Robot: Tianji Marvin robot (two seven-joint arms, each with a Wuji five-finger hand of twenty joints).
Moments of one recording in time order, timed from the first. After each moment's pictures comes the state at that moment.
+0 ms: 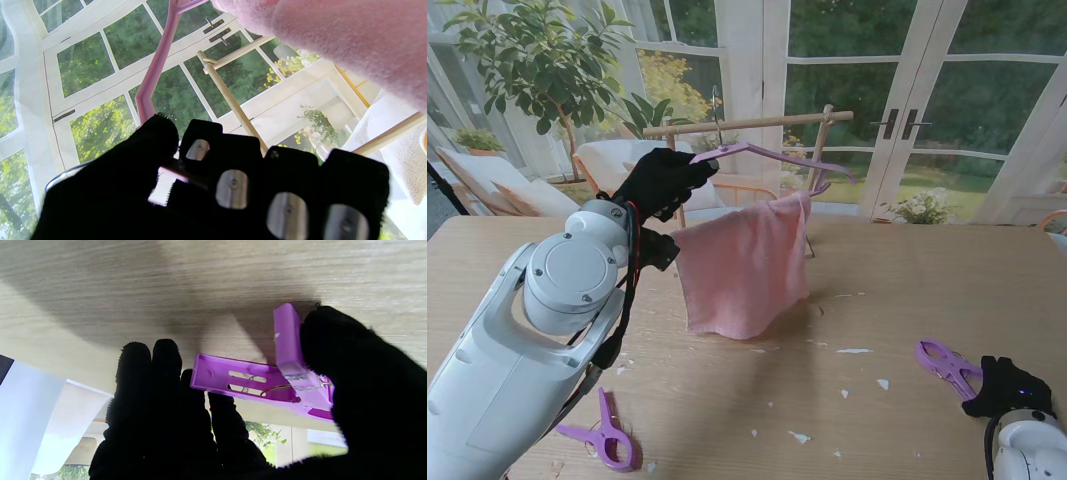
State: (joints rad) left arm 1.27 -1.18 -1.15 -2.03 0.13 0.61 -0.02; right arm -2.03 -1.07 1.67 -1.66 -1.12 0.33 0.01; left_hand 0.59 -0.29 0.72 -0.12 0.98 0.09 1.32 1.53 1.29 0.12 1.44 1.21 1.22 0.27 1.75 1.02 1.03 0.51 1.79 1.31; right_hand 0.38 -0.78 0.93 -0.12 0.39 0.18 0.52 0.79 0.46 0.13 0.71 0.36 0.69 0.05 0.73 0.44 0.57 0.01 1.03 0.26
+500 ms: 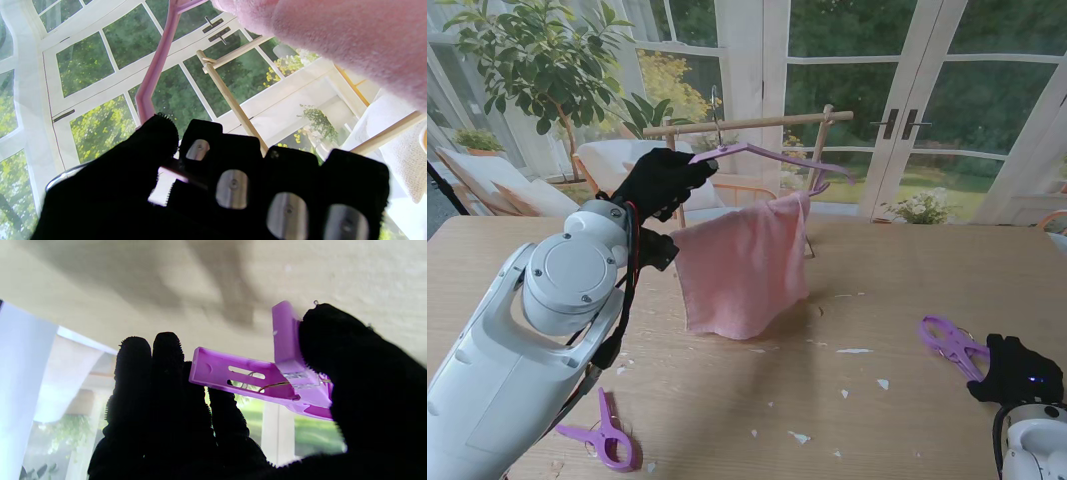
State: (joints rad) left arm 1.27 -1.18 -1.16 -2.03 0.14 0.61 -0.02; right arm -2.08 -1.09 1.73 -1.77 -1.15 0.28 -0.11; left_hand 0.59 -0.29 0.72 -0.12 0.98 0.09 1.32 1.53 1.29 0.12 1.44 1.21 1.22 0.27 1.75 1.02 1.03 0.51 1.79 1.31; right_hand 0.39 -0.79 0.93 -0.12 0.42 0.17 0.59 0.79 0.54 0.13 0.72 0.38 0.75 0.04 0.76 0.47 0.63 0.01 1.06 0.26
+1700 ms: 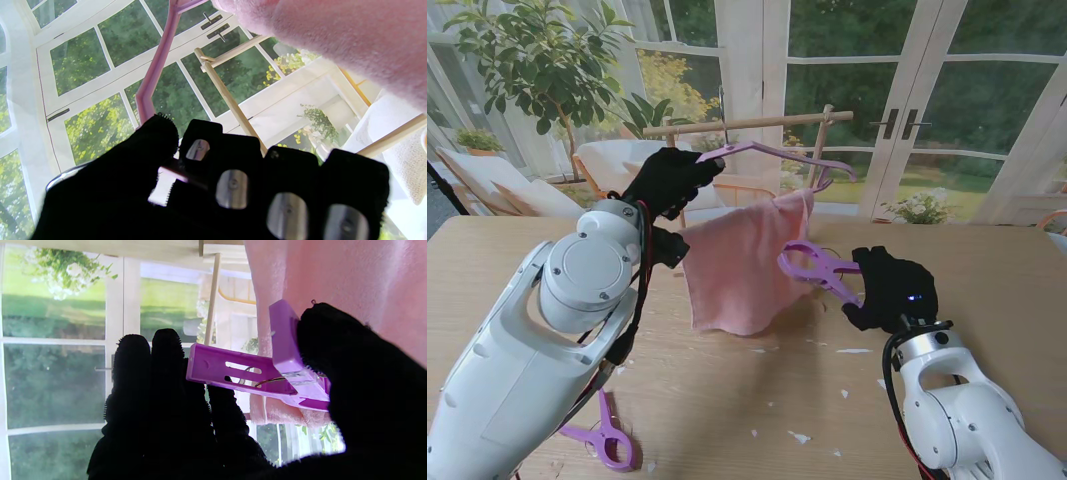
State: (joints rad) left arm 1.25 -1.20 -1.11 -1.99 0.13 0.61 0.03; right arm -1.86 -1.07 1.39 -2.06 -1.22 0.22 -0.05; left_hand 0.59 -0.29 0.72 -0.12 0.98 0.09 1.32 1.53 1.29 0.12 1.44 1.21 1.22 0.27 1.75 1.02 1.03 0.51 1.79 1.31; right_hand 0.40 -0.79 0.93 -0.12 0.47 0.17 0.59 0.78 0.58 0.13 0.72 0.39 0.79 0.04 0.78 0.50 0.65 0.02 1.10 0.26
